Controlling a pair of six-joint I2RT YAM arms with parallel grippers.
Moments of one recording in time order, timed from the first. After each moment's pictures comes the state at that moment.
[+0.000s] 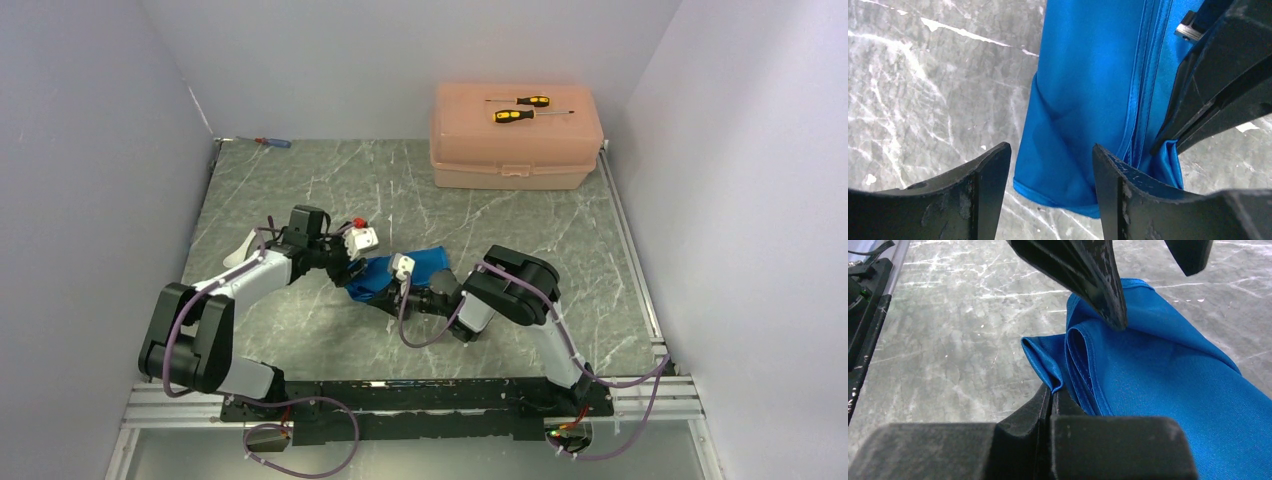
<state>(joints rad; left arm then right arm) -0.29 1.40 0.73 -0.17 0.59 0.77 0.93 2.16 0.65 1.43 -0.43 0.11</state>
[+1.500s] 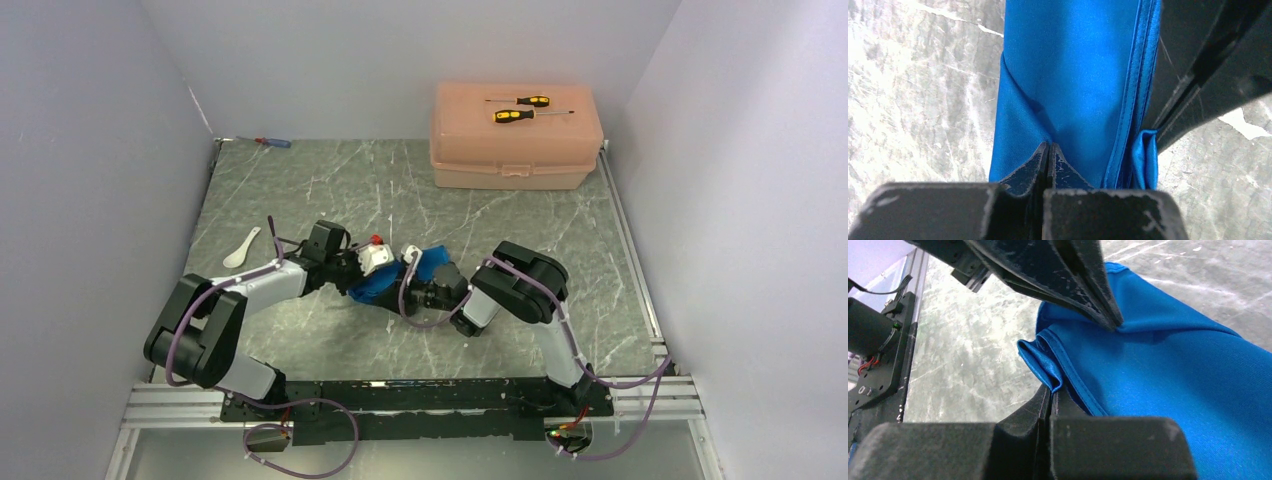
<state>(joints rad) -0.43 1.47 0.66 -0.08 0.39 0.70 0.88 2.13 0.65 1.33 -0.46 0.35</state>
